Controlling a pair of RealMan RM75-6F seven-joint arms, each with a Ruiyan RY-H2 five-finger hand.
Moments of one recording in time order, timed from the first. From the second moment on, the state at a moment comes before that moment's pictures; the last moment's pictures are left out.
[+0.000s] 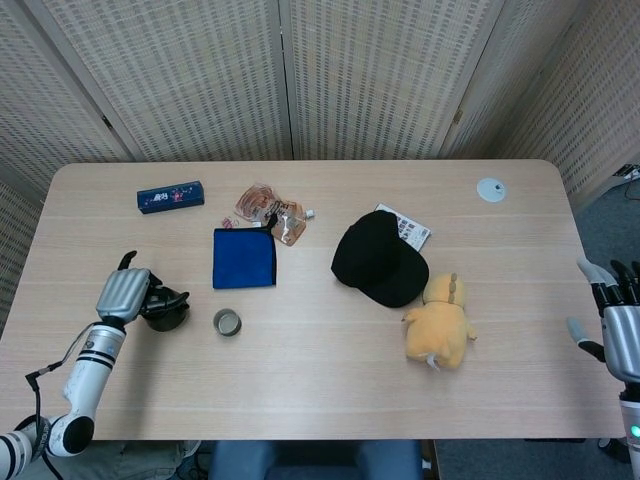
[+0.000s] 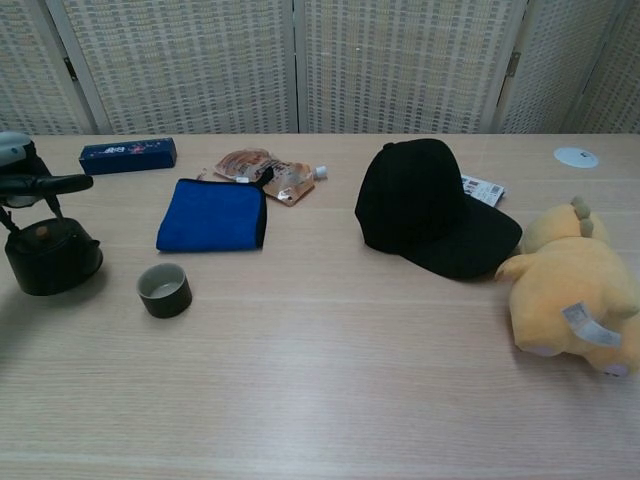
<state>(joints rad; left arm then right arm) -0.57 -1.36 -0.17 -1.46 1.04 1.01 0.20 0.08 -1.08 0.13 -1.60 -1.46 1.54 -0.11</state>
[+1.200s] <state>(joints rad) -0.57 -1.40 -0.21 -1.40 1.11 1.08 0.16 0.07 -1.08 0.13 -1.61 -1.46 1.56 -0.12</state>
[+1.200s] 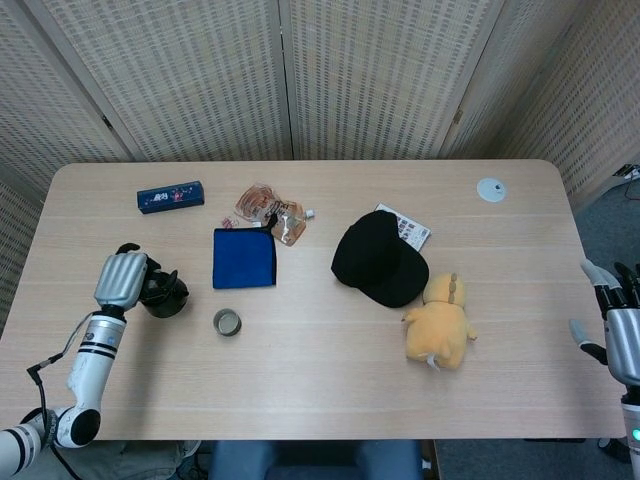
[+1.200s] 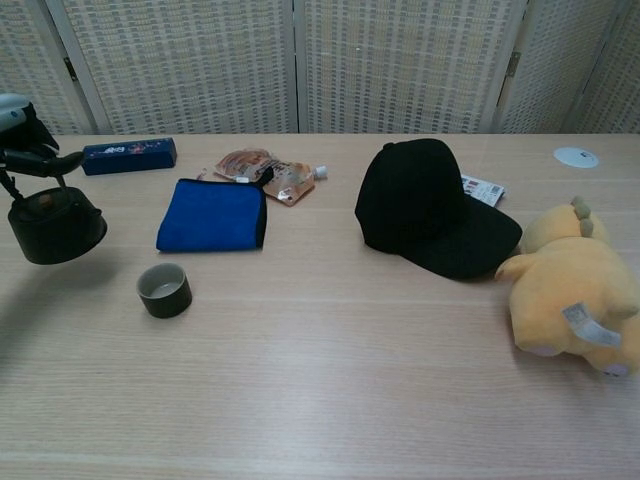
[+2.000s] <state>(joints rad) -0.56 -1.36 -0.18 -1.52 1.23 1.13 0.18 0.08 -1.03 0.16 -1.65 -1.46 1.58 -0.12</state>
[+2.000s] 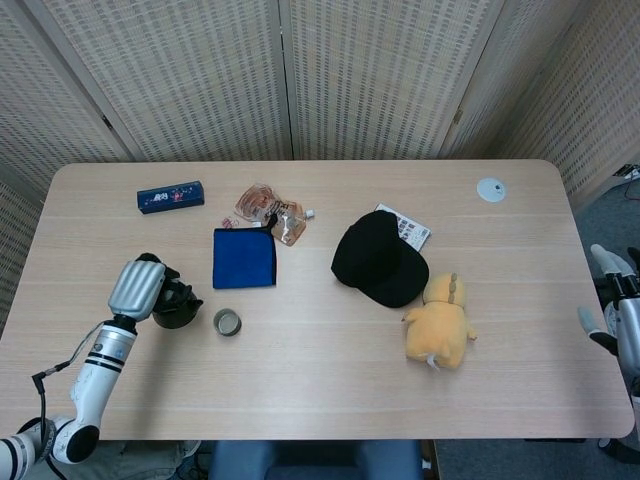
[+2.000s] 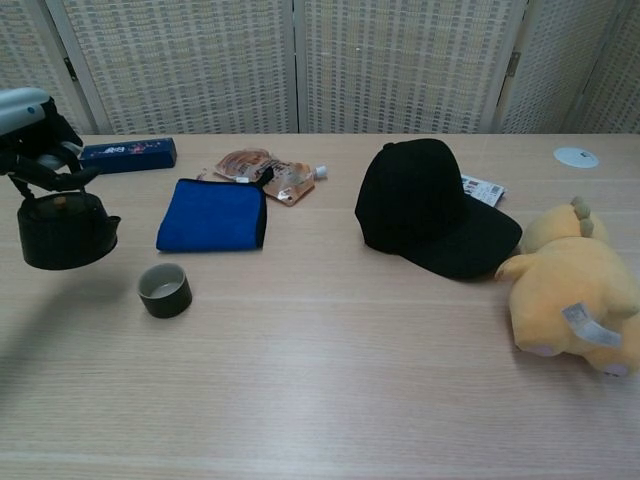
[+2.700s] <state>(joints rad) -0.56 -1.35 -0.17 -1.55 1.25 1.13 0.20 0.08 -1.03 0.17 -1.63 -1.45 1.58 -0.11</state>
